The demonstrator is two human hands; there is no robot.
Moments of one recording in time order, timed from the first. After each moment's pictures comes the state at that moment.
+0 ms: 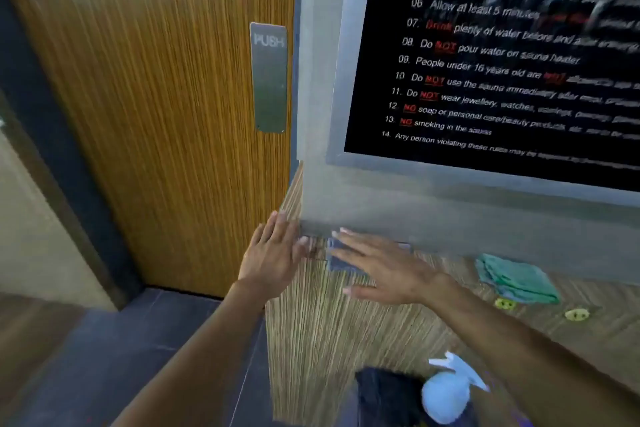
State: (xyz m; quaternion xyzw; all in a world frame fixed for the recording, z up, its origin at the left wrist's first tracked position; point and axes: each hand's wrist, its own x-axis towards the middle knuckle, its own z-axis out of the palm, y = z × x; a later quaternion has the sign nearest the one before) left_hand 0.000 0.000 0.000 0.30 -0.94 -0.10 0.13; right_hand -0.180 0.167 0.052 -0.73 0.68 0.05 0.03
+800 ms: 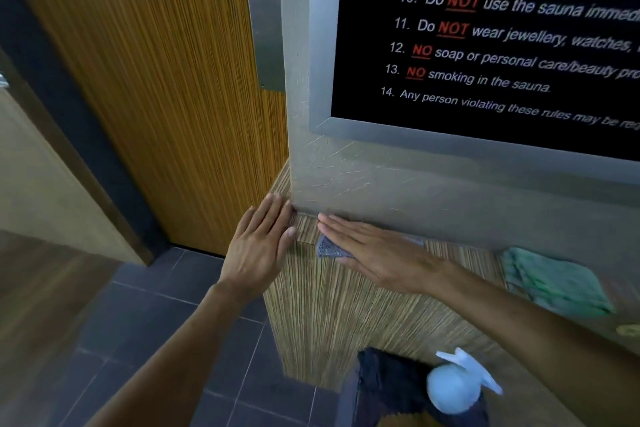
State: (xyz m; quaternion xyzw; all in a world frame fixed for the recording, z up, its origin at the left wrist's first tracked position) left_hand -0.011 -0.006 -0.047 0.31 -0.92 -0.02 0.22; right_hand -0.218 0.143 0.020 -0.79 0.61 -0.01 0.08
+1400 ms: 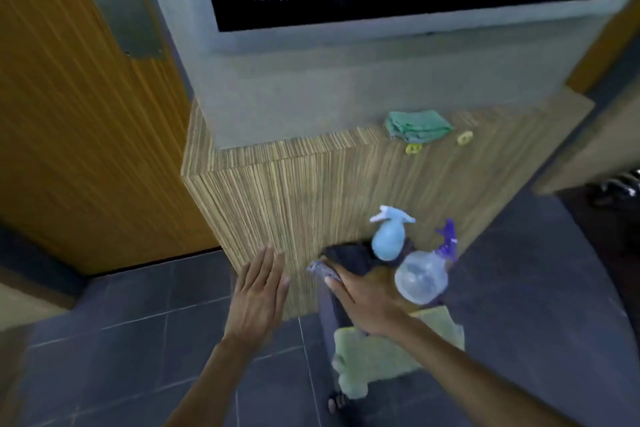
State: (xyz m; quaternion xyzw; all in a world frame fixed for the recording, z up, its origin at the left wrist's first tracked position) left_hand 0.085 0.129 -0.147 0.13 -0.98 -0.11 0.13; right_hand -0.026 0.325 -0.083 -0.39 0.83 -0.35 0.20
